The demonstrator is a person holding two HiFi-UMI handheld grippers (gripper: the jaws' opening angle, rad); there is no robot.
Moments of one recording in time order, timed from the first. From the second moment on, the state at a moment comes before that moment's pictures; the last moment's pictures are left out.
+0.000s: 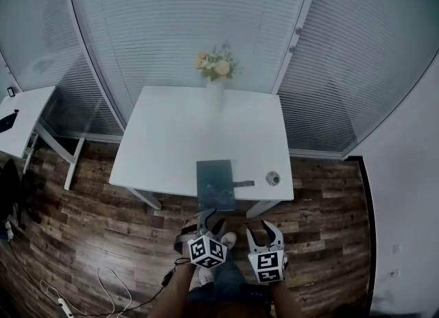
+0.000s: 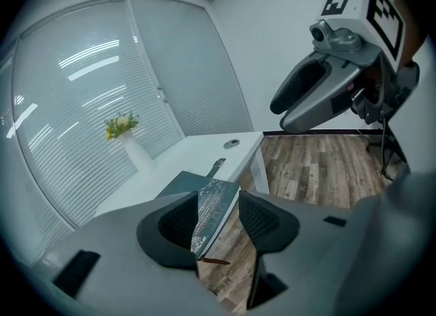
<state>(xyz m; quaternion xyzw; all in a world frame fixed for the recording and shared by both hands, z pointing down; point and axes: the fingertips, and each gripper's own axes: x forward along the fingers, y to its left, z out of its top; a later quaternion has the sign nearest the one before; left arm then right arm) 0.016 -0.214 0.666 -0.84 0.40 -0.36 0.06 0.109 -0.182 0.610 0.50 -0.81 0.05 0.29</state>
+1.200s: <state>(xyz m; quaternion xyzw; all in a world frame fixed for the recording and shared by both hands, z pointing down) 0.036 -0.249 0.732 -0.84 0.30 -0.45 0.08 0.101 -0.221 0.661 0.45 -0.82 0.09 0.32</state>
